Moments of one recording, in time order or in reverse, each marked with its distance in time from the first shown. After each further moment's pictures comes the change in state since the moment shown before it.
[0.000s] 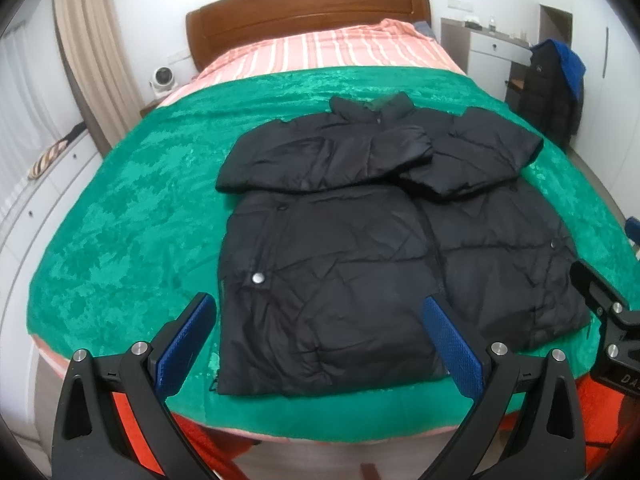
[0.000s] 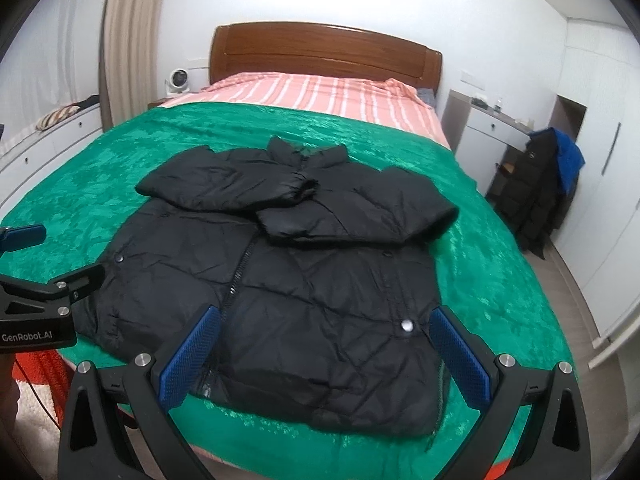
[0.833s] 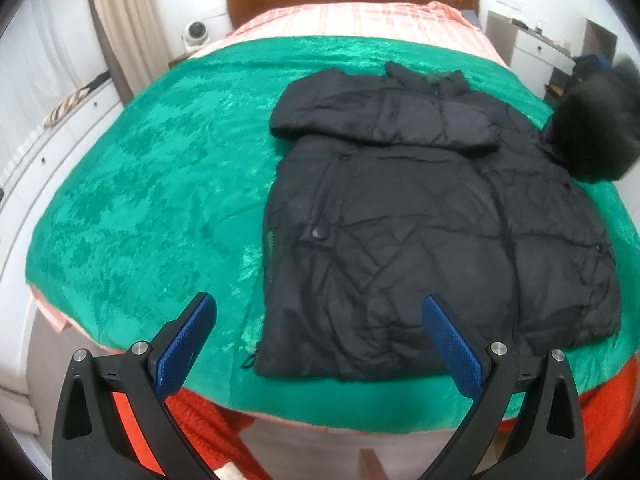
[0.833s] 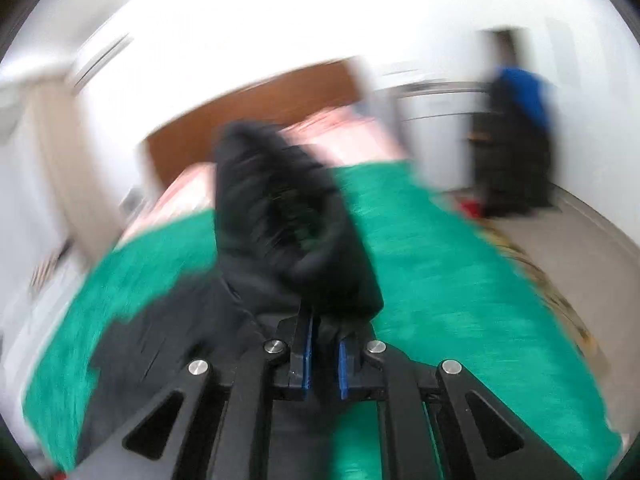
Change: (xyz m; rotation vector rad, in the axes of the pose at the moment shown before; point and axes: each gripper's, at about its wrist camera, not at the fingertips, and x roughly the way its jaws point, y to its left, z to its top) left arm 0.037 0.052 -0.025 -0.119 0.100 0.048; right arm 0.085 -0.319 0.075 0.522 -0.166 -0.017
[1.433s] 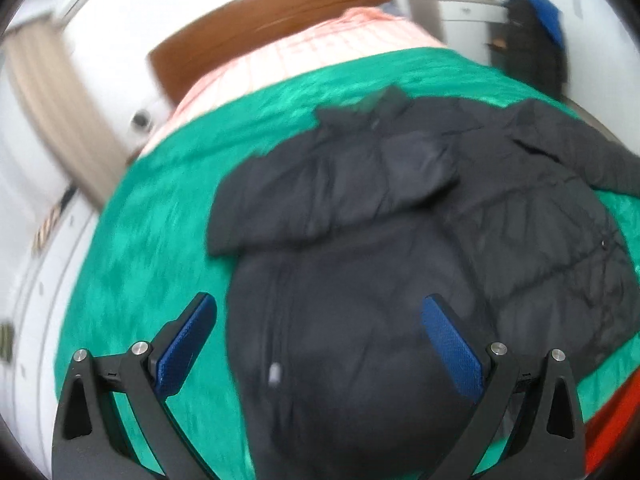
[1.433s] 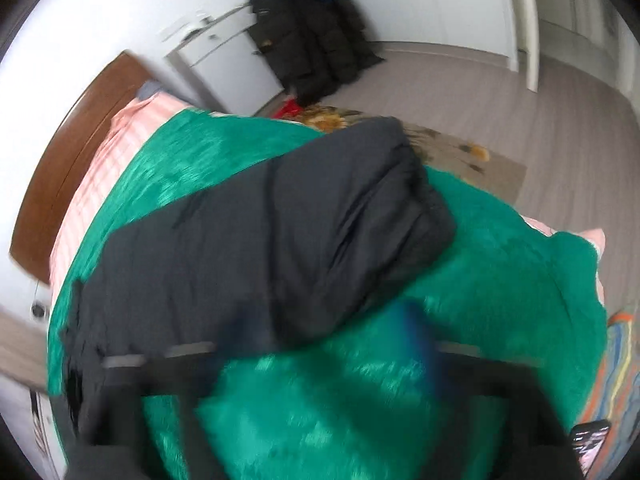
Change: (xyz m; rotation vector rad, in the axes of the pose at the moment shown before) left arm 0.027 -0.087 0.095 0.382 -0.146 -0.006; right arm 0.004 -0.191 -0.133 0.479 0.260 -0.336
